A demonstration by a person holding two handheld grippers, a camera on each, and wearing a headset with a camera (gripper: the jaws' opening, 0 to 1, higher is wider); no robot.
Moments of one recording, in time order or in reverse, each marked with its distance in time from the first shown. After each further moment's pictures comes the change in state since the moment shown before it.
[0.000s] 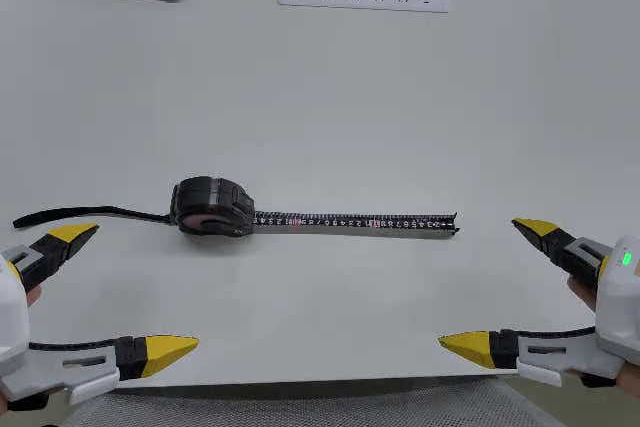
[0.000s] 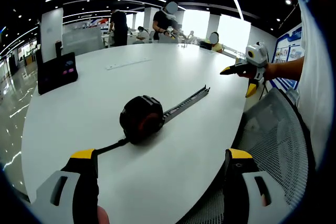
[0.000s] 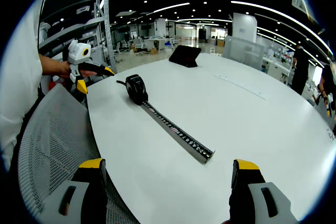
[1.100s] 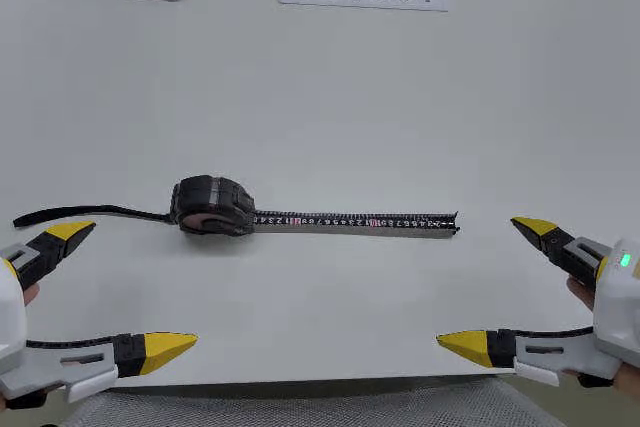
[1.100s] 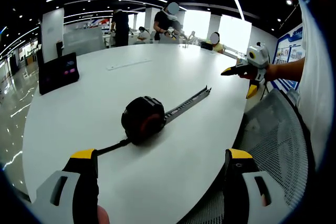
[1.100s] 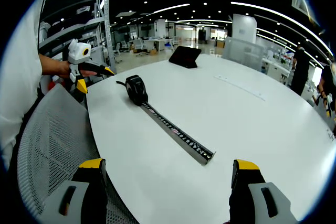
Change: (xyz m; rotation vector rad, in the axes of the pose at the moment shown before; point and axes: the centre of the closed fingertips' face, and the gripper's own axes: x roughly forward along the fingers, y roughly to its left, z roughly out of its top) left arm -0.001 0.003 0.001 -0.003 -0.003 0.009; right arm 0.002 0.000 0.001 -0.002 -0.008 -0.004
